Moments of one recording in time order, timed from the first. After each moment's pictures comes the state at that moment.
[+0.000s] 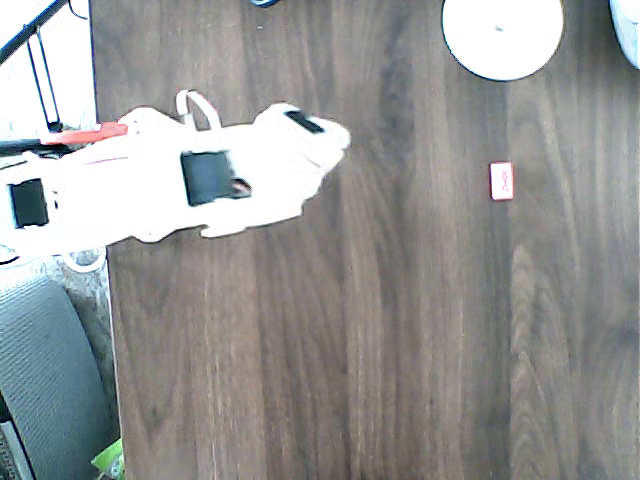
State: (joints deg) arm -8.4 157.6 142.4 67.4 -45.4
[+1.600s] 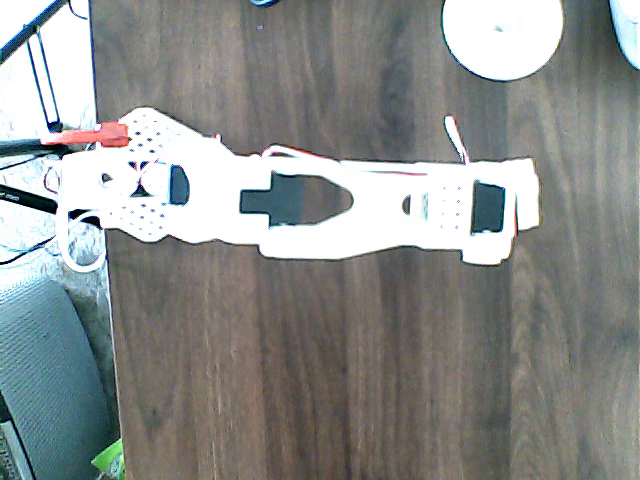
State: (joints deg) arm 4.0 62.9 73.1 62.1 -10.2
